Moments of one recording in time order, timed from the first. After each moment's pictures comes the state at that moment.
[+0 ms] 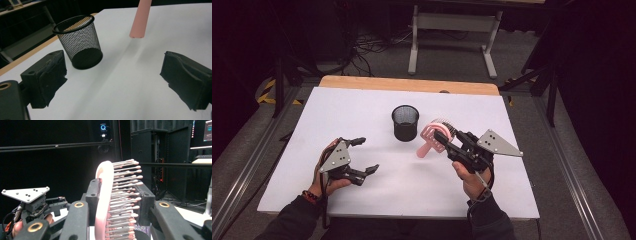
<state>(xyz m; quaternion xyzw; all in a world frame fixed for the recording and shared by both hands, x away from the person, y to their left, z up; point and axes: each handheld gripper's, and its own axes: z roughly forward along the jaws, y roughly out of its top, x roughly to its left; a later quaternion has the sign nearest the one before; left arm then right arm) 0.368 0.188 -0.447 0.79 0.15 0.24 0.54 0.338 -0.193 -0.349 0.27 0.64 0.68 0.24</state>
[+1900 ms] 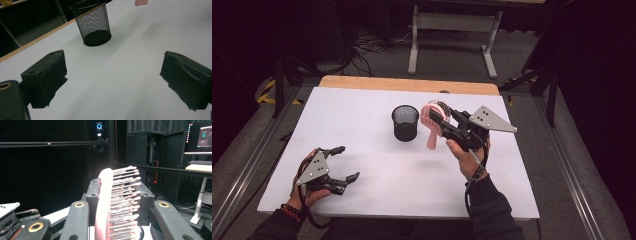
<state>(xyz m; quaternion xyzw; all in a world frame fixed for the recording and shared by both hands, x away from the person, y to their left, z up) 0.343 0.233 -0.462 0.79 0.19 0.25 0.53 0.370 -0.176 -0.311 0.26 0.65 0.66 0.27</state>
